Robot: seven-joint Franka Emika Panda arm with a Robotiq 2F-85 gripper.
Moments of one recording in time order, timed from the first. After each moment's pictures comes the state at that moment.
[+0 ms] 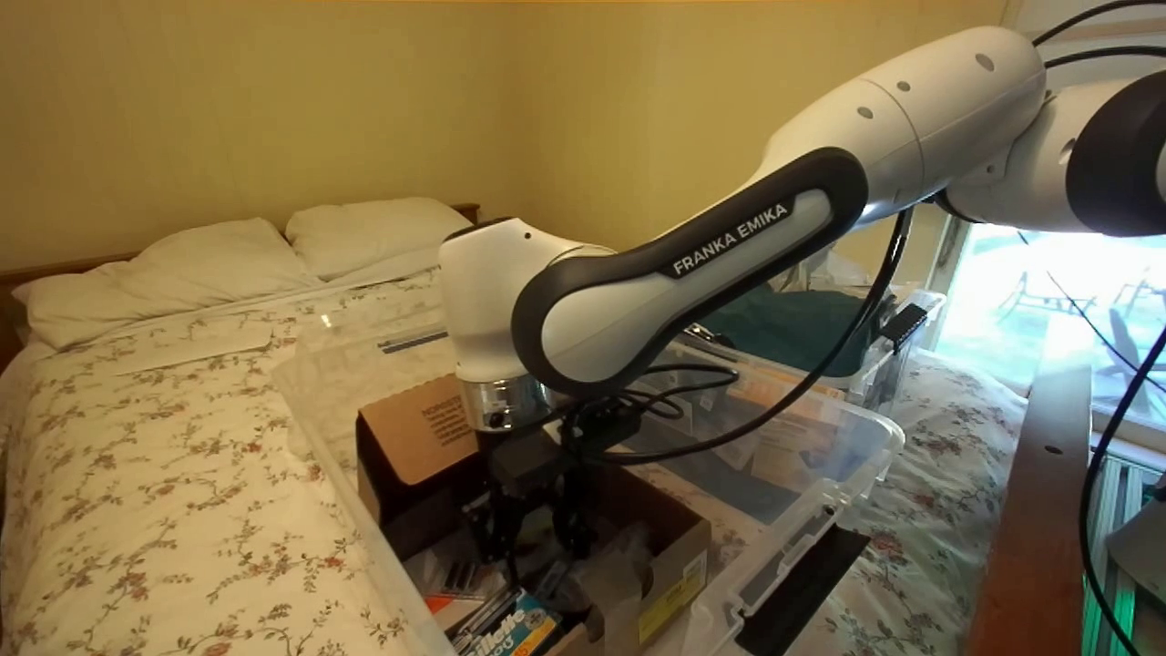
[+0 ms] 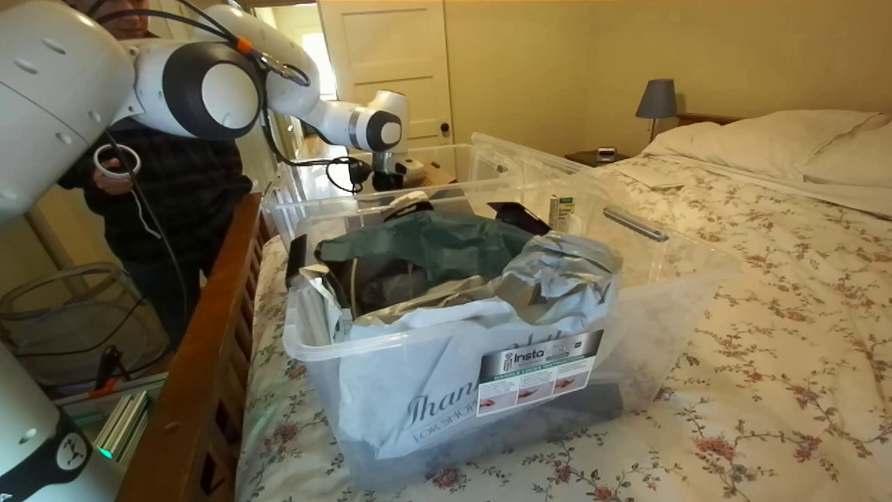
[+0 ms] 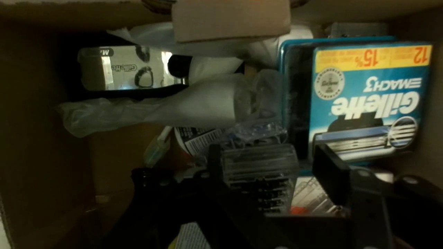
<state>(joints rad) 0.72 0.97 0.14 -1.10 0.01 1.95 0.86</state>
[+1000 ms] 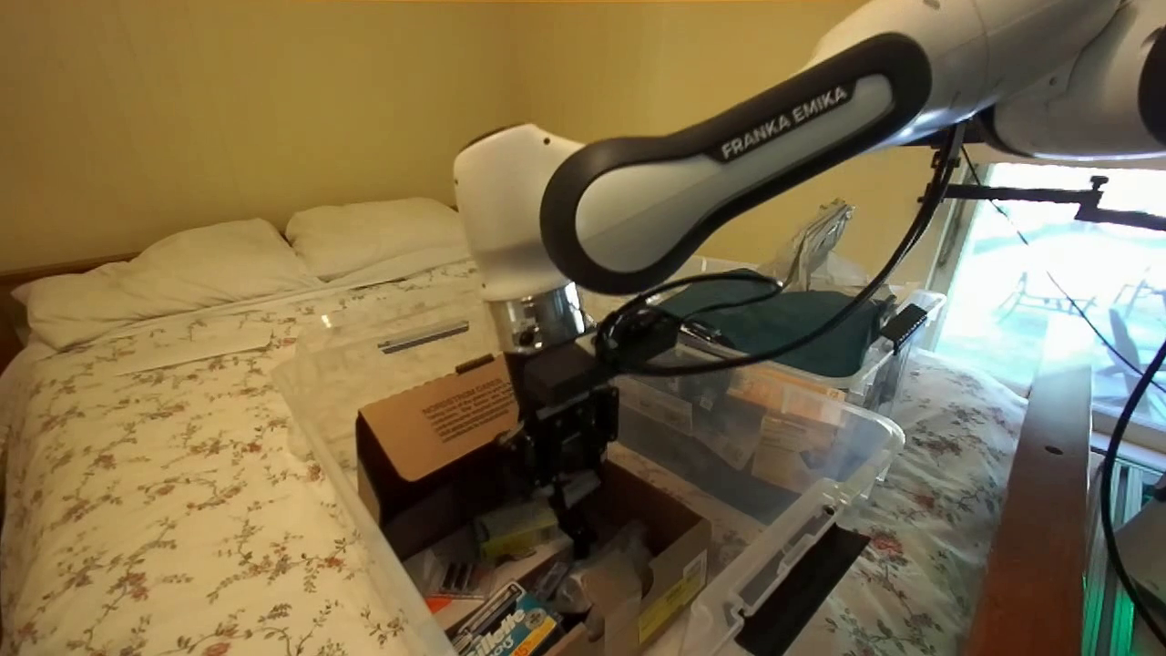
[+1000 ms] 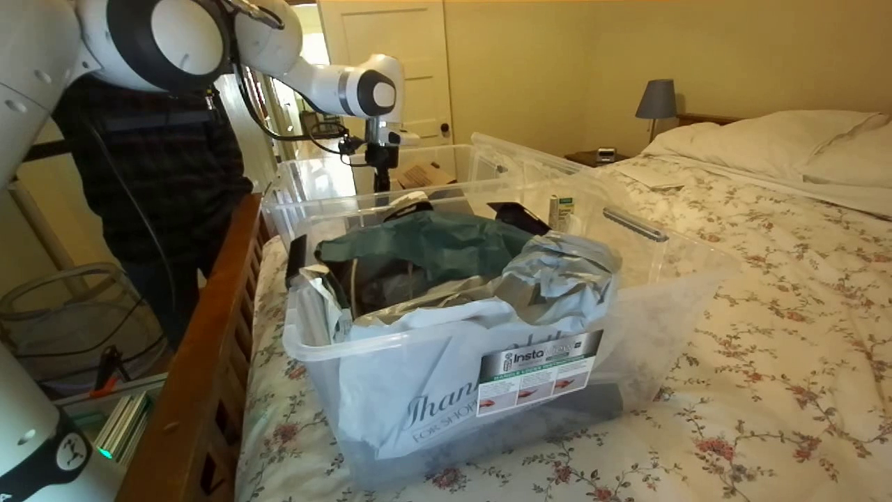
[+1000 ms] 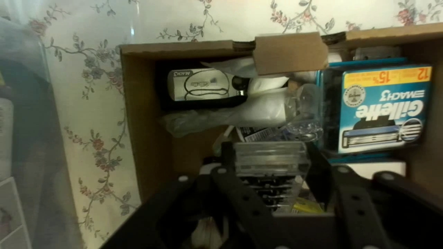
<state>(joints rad) 0.70 0.76 0.13 -1.25 0.00 1.83 0.88</state>
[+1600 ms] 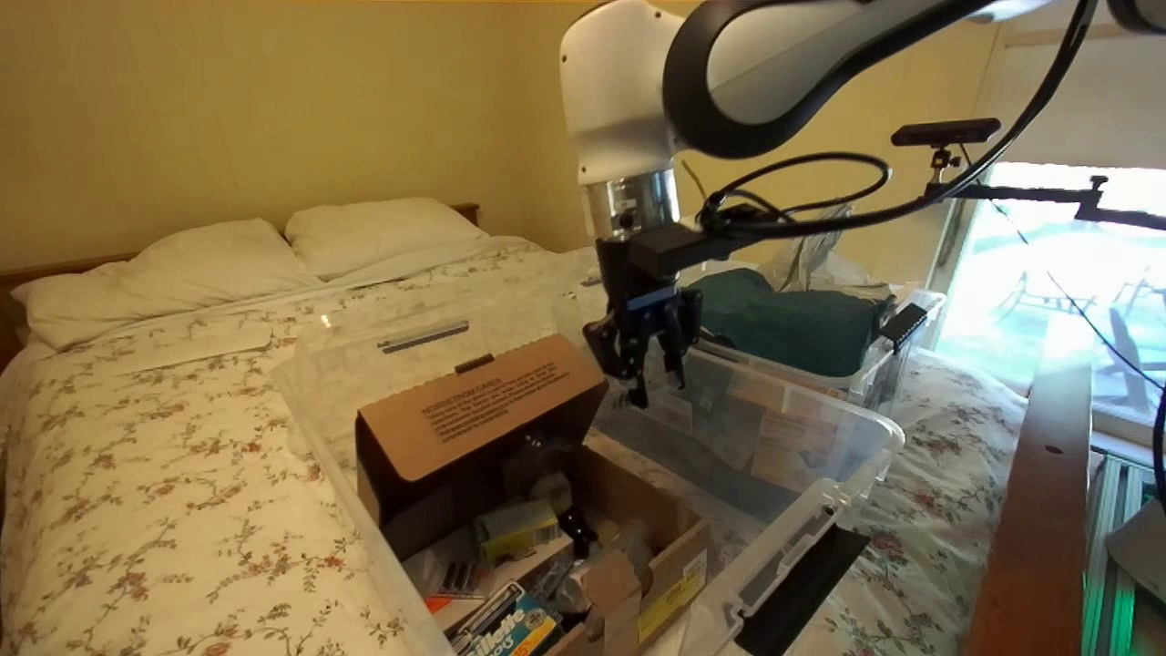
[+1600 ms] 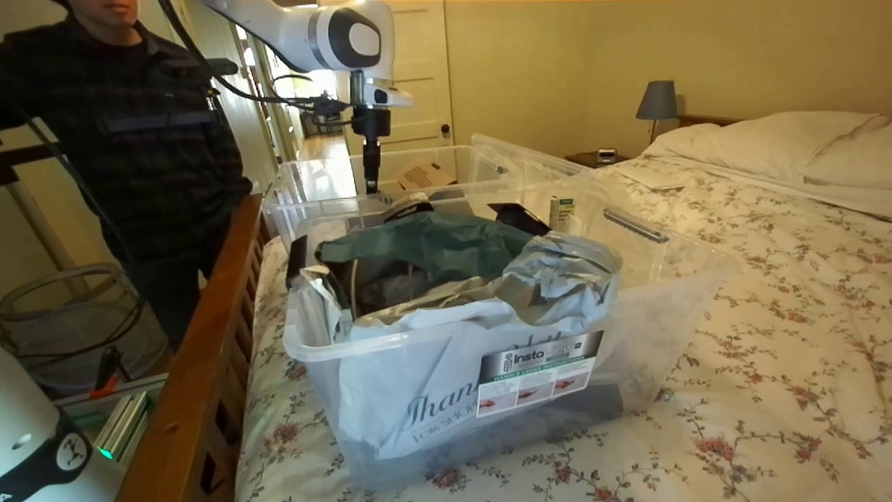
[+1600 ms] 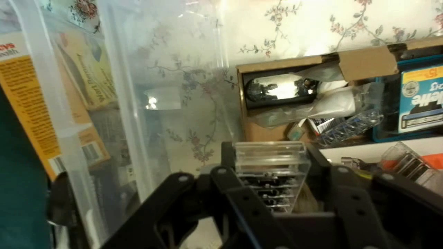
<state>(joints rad) 0.62 0.38 0.12 -1.65 0.00 1.85 0.89</state>
